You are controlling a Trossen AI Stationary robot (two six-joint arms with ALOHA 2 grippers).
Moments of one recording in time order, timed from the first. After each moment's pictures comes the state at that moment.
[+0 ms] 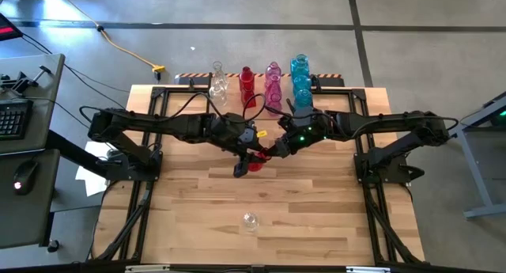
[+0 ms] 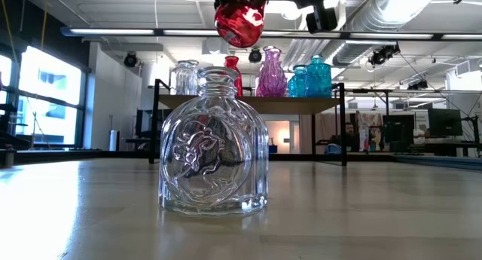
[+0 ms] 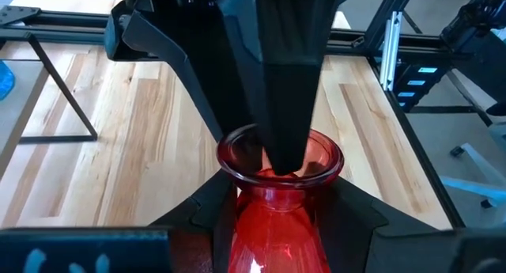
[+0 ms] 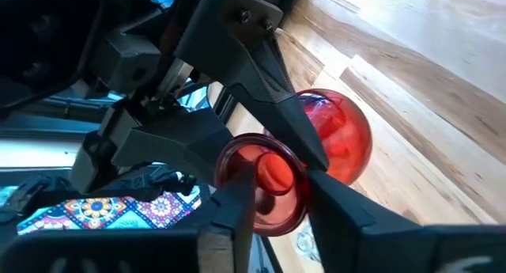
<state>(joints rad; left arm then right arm) -0.03 1.56 1.35 -0.37 0.14 -0.05 -0.04 1.37 1.17 -0.28 -0.25 1.06</state>
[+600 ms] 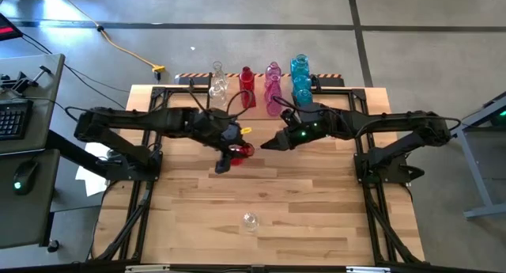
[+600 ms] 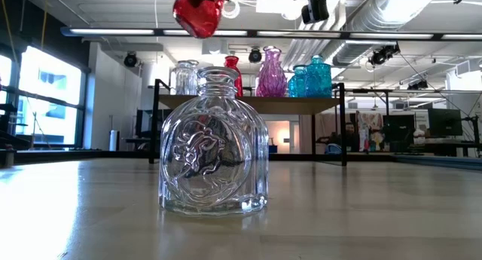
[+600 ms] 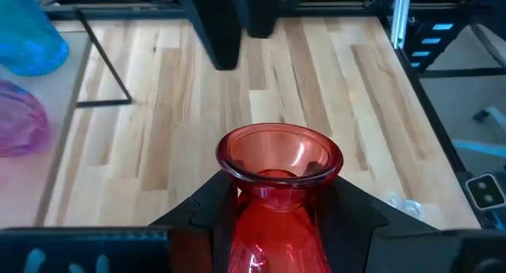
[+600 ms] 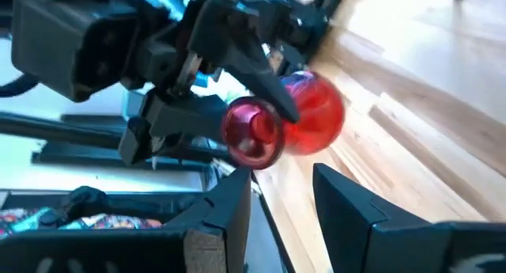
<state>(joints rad) -0.02 1.41 1.35 -0.61 0.08 0.02 -0.04 1.34 1.17 -0.19 -0.21 1.10</state>
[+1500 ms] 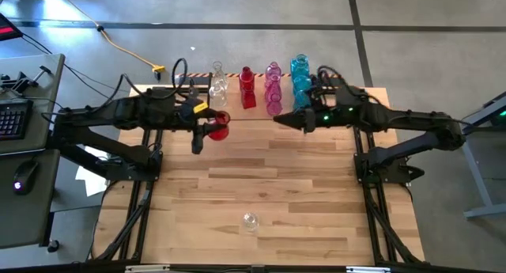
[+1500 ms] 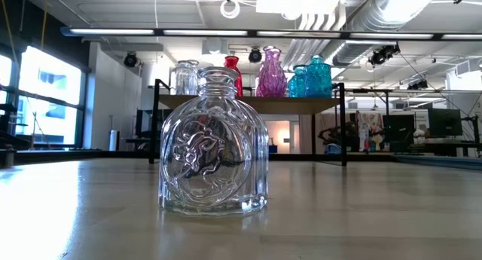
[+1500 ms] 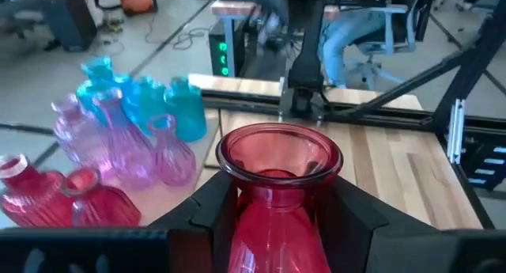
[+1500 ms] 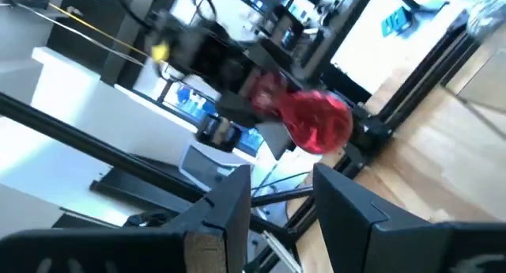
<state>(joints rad) -0.01 1.08 1.30 -0.56 -0.19 -0.05 -0.10 1.16 1.17 -0.03 -0.14 0.98</state>
